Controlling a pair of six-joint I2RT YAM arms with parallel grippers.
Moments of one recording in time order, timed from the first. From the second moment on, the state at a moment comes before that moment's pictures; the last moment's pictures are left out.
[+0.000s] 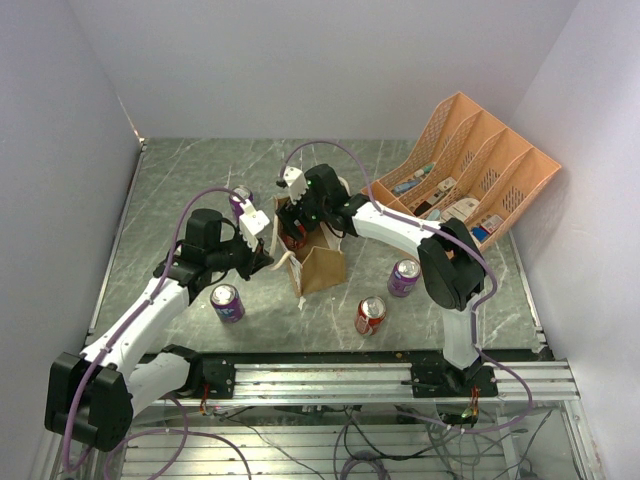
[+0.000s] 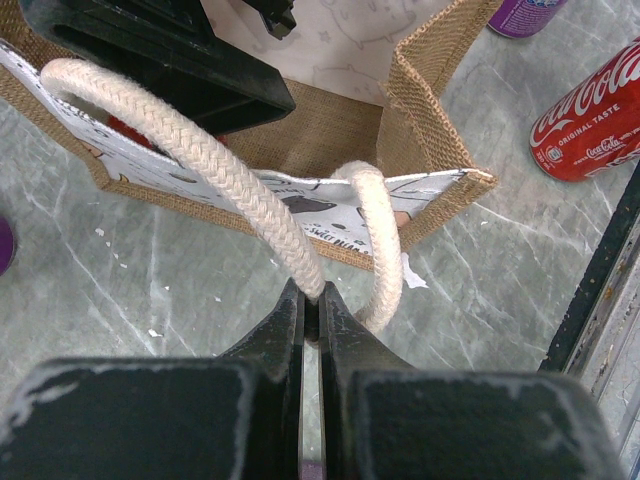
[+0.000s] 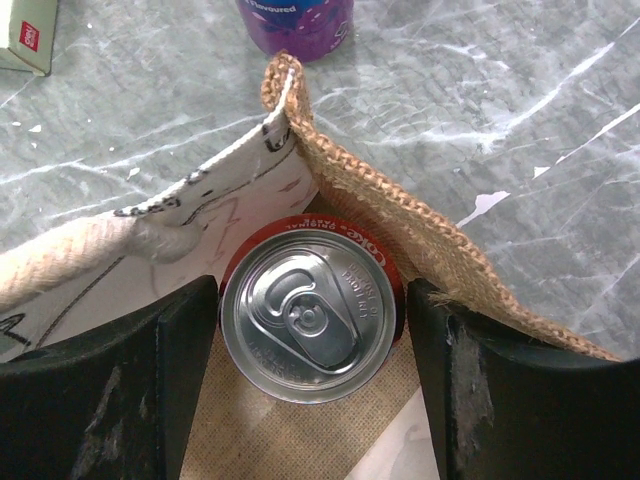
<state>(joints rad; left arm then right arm) -0.33 1.02 0.65 -0.21 0.61 0.29 0.72 2.01 1.51 -0.16 -0.23 -0.18</state>
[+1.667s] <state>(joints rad) -0.33 1.05 0.66 -0.23 0.64 0.30 0.34 1.10 1.16 -0.69 -0.33 -0.48</state>
